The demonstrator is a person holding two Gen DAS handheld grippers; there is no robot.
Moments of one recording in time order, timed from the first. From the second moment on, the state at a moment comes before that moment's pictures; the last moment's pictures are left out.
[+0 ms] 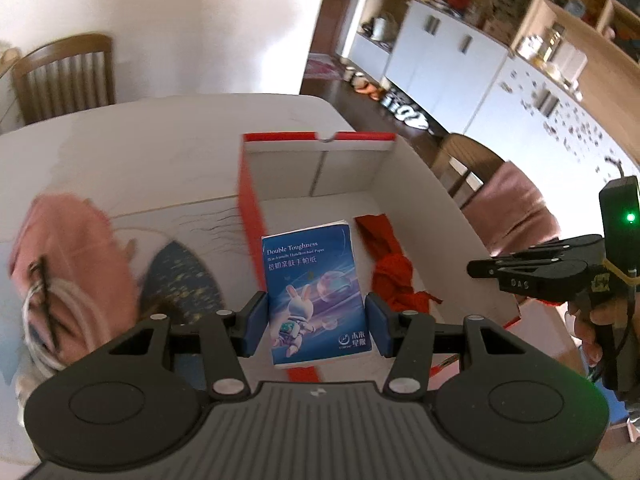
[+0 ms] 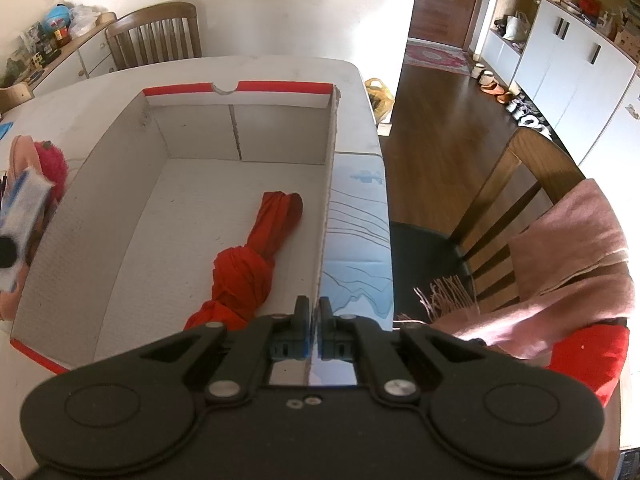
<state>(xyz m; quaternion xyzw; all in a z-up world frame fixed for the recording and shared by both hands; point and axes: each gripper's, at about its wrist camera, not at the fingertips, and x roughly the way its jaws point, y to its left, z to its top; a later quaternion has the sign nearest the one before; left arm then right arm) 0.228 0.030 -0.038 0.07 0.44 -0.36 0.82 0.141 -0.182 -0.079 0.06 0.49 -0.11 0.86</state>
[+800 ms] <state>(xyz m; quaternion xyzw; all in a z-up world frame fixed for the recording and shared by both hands) 0.264 -0.102 -0.094 0.20 0.46 -0.35 0.79 0.141 -0.186 -0.078 0.06 0.49 -0.09 0.86</state>
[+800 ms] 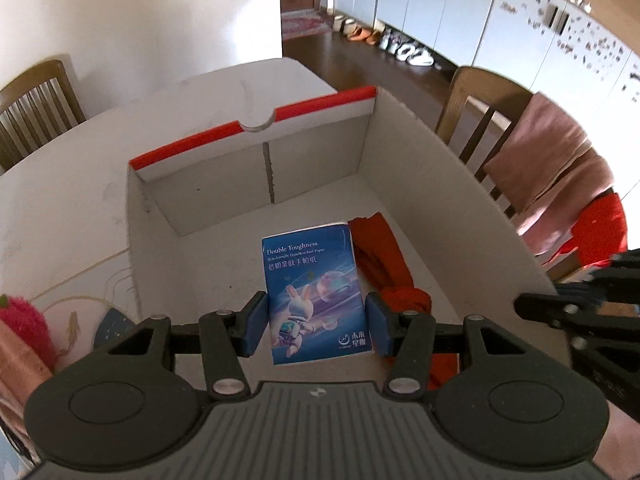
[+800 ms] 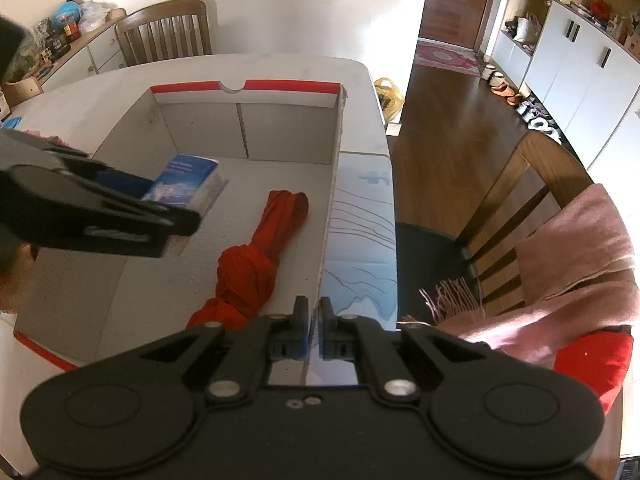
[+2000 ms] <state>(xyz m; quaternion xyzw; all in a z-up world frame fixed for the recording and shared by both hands) 0.288 -0.104 -0.107 0.18 0.50 -0.34 0.78 0.143 -0.189 -0.080 0.06 0.50 -0.08 0.86</state>
